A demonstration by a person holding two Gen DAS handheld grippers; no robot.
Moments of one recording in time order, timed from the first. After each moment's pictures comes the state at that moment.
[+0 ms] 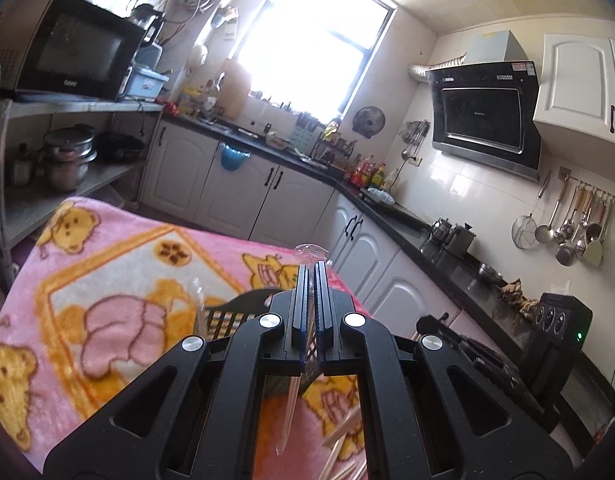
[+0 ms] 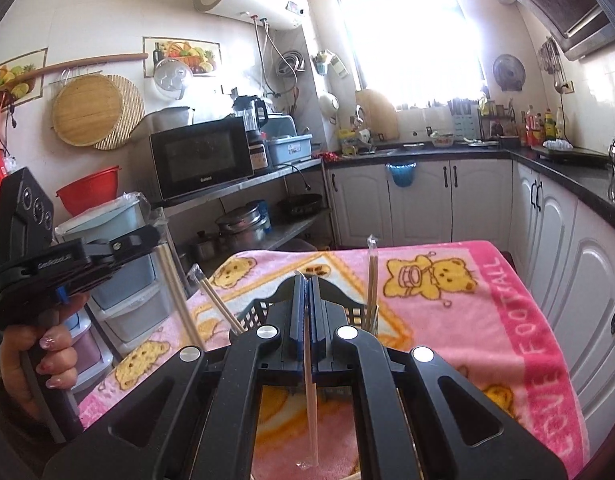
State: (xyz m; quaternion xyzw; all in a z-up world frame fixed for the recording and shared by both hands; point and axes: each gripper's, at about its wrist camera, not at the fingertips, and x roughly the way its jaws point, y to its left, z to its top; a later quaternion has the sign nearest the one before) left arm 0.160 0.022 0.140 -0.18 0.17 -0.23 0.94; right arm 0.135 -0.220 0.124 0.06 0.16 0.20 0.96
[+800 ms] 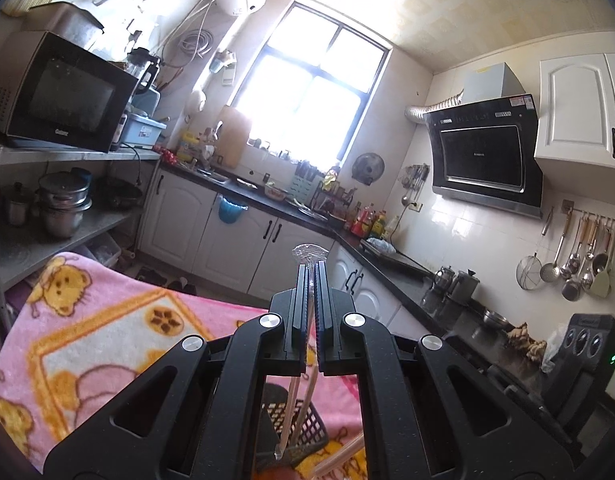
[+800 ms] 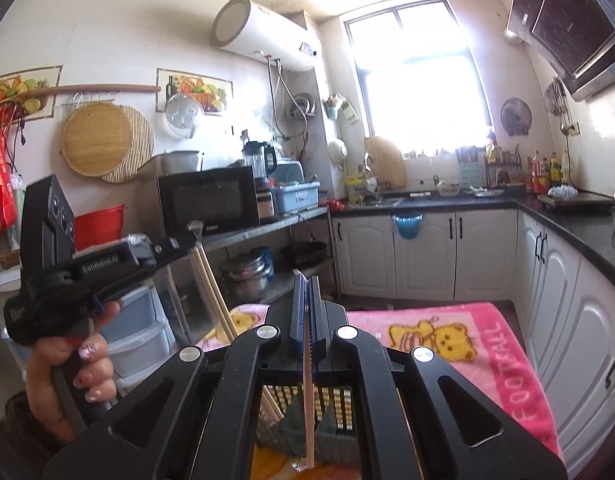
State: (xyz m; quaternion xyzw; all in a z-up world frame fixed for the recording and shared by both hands) left arm 0.195 0.014 0.192 -0.19 0.09 -0.21 0.96; right arm 0.154 -0.215 0.191 0.05 0.07 0.21 0.97
